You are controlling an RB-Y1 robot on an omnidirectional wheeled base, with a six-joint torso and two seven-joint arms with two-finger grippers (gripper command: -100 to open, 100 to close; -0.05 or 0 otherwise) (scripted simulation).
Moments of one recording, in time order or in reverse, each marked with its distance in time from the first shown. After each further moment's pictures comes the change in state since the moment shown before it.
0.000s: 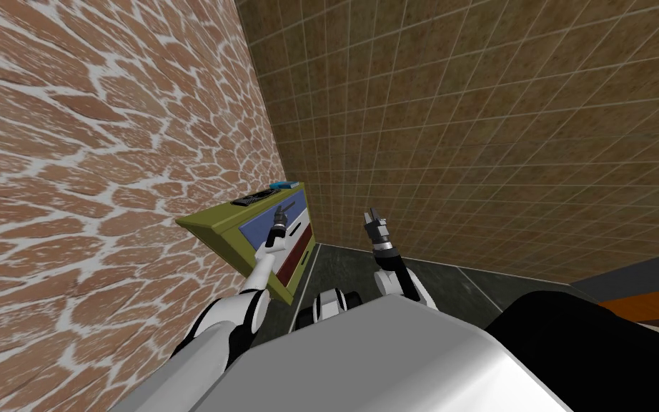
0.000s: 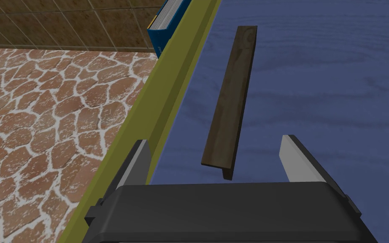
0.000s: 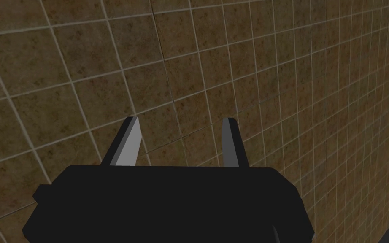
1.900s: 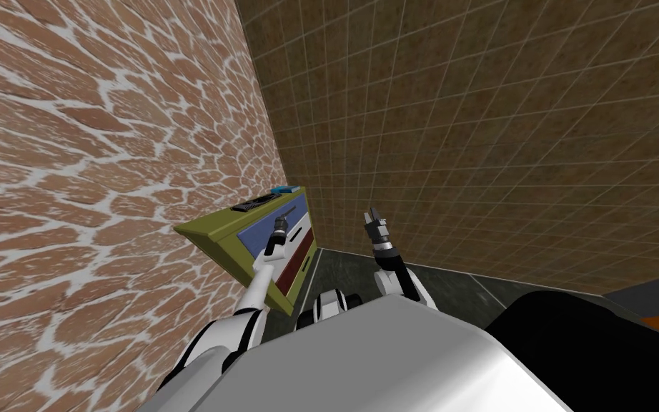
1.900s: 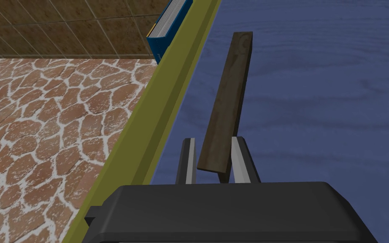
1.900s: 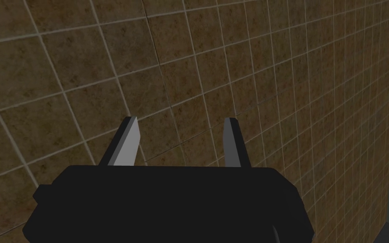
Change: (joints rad) left arm 0.165 -0.013 -0.043 -0.194 -0.026 0.063 0.013; right arm 0.000 0.000 0.000 0.000 0.000 0.000 0.000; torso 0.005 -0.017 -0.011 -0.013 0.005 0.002
